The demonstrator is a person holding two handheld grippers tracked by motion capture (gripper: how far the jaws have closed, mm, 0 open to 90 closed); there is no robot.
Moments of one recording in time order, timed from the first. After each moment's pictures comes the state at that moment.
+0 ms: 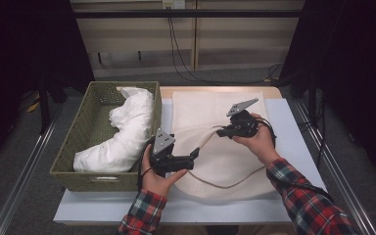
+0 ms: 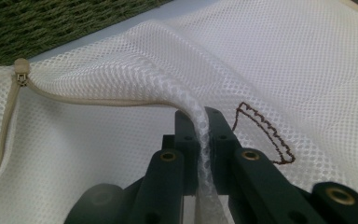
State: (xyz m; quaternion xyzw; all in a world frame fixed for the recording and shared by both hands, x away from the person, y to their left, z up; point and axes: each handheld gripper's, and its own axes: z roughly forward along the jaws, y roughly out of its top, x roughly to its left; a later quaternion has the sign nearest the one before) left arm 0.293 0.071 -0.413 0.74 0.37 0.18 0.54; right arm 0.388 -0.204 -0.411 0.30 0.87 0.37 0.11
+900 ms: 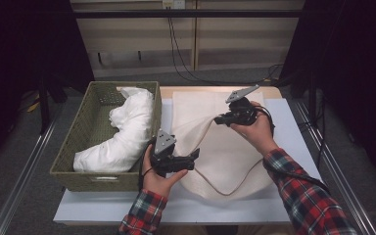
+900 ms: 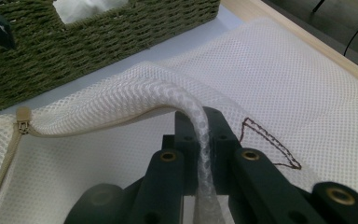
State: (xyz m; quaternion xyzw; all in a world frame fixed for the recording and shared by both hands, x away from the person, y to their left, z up) left arm 0.295 0.070 -0.416 0.74 0.37 0.18 0.53; right arm 0.405 -0.198 -0.380 0.30 0.86 0.39 0.13
